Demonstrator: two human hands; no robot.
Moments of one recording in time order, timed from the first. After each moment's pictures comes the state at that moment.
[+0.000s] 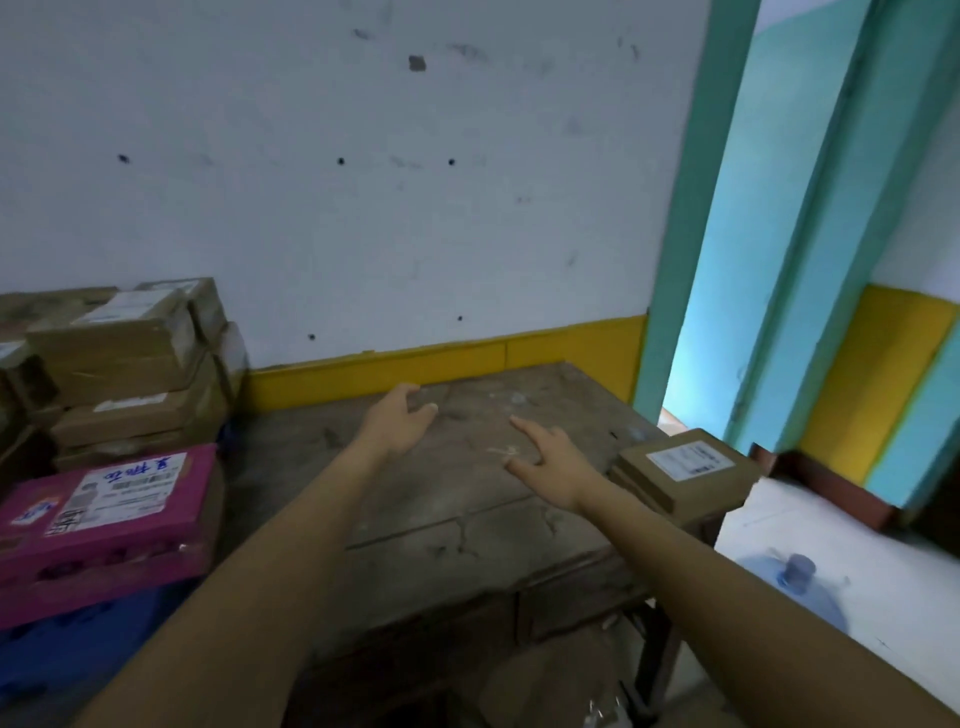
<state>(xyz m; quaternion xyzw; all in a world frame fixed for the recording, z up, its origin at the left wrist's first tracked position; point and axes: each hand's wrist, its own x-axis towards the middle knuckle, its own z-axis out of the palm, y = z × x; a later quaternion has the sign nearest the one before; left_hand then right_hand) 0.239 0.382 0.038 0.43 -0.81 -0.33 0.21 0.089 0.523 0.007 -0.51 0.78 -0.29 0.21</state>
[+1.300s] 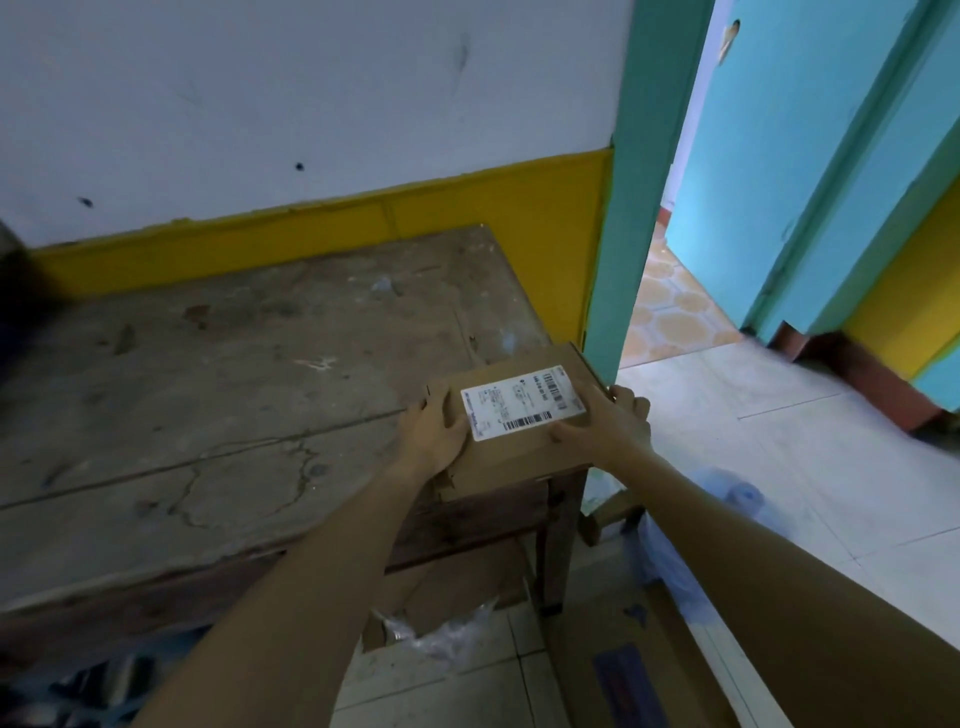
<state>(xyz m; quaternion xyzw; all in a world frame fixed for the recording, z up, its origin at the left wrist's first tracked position) -0.159 0.480 -0.161 0.55 -0.77 -0.33 0.07 -0.330 0.592 -0.151 -0.41 0.86 -0.20 0.22</state>
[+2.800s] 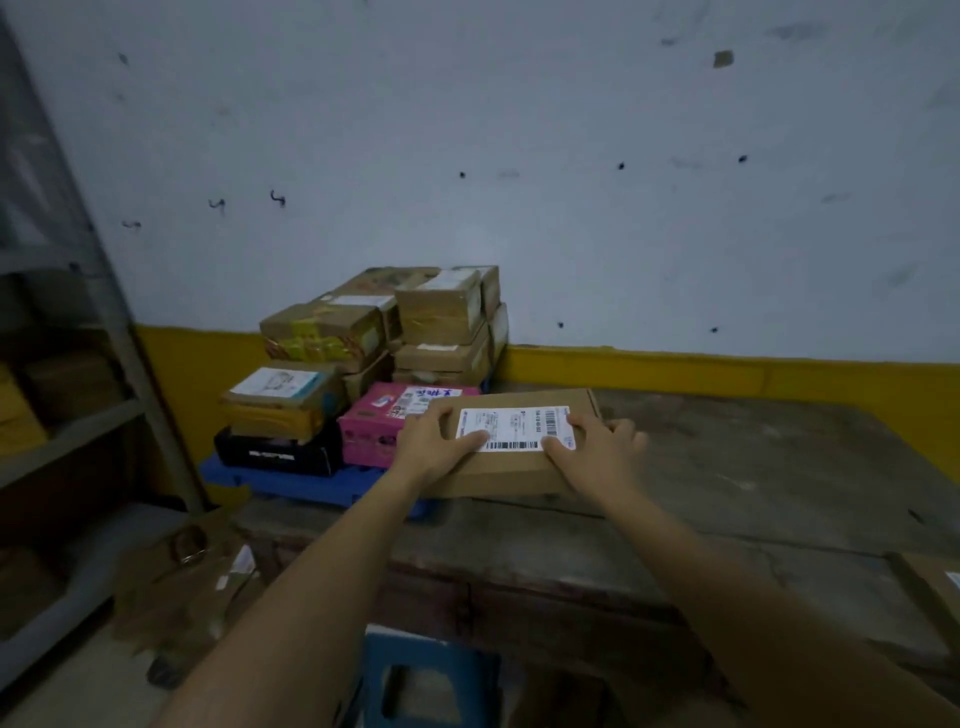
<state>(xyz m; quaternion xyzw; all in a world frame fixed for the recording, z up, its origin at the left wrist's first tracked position) 0.440 0.427 0.013 0.63 -0.67 -0.24 0.32 0.248 0.475 0.013 -0.58 0.73 -0.34 0.16</state>
